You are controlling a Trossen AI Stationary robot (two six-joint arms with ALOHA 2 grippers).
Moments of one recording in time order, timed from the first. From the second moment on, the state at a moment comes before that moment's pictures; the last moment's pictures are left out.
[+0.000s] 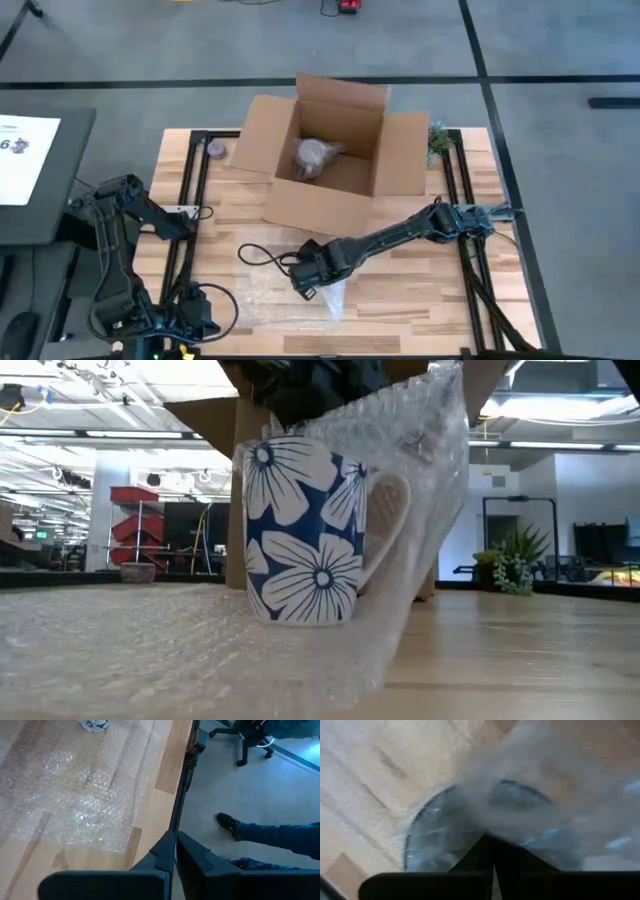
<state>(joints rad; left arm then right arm) -1.21 1.54 1.51 -1.15 -0.57 -1.46 0.33 2.33 2.09 -1.11 0.13 1.11</state>
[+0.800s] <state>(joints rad) -1.21 1.54 1.51 -1.15 -0.57 -1.46 0.33 2.25 2.33 -1.18 0.23 1.02</state>
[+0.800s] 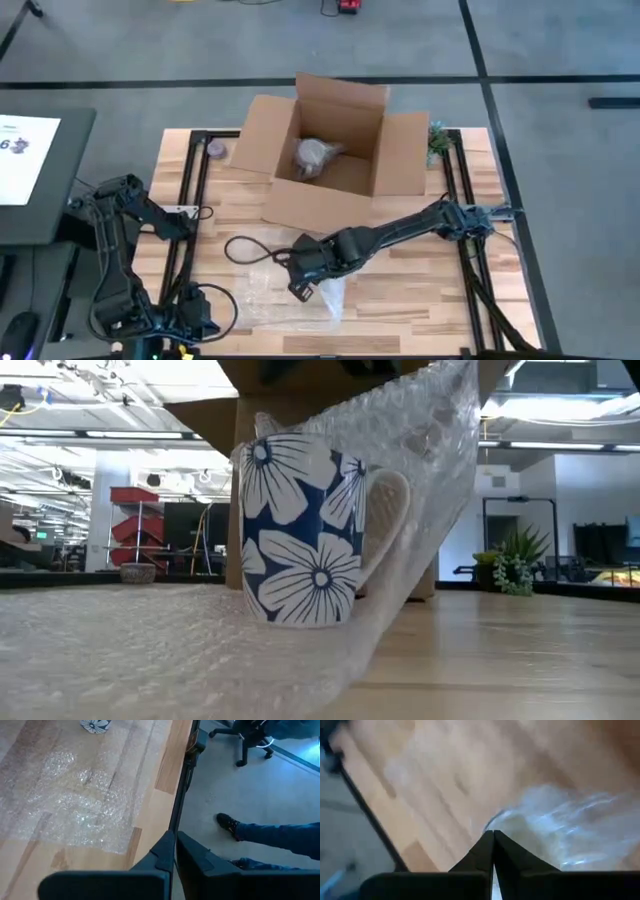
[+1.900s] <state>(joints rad) -1.21 1.54 1.51 -1.14 -0.59 -1.46 0.33 2.46 2.33 -1.25 0.10 1.02</state>
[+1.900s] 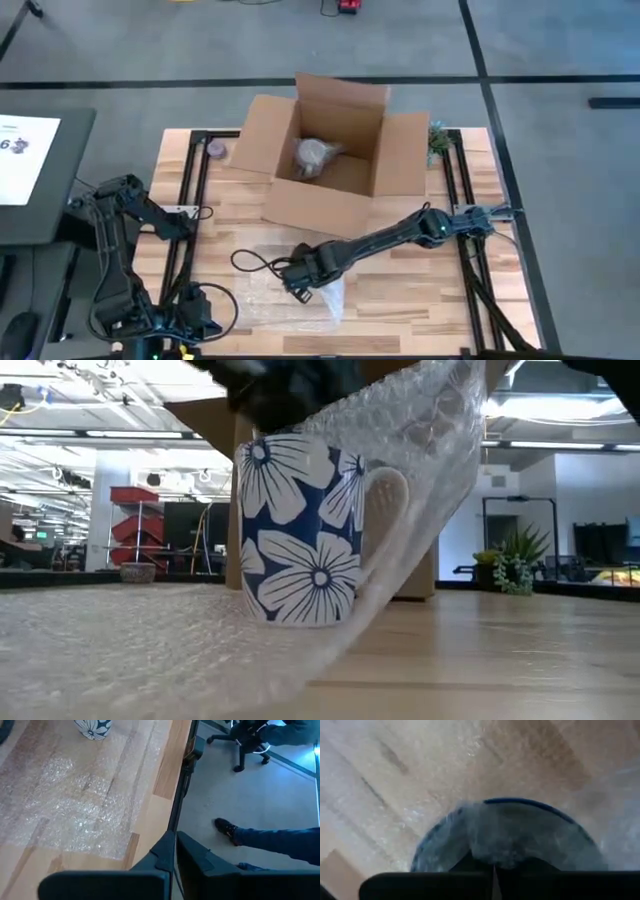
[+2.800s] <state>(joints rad) -1.21 1.54 1.51 -1.13 -0.59 -1.46 0.33 2.38 2.33 -1.27 0.14 1.05</state>
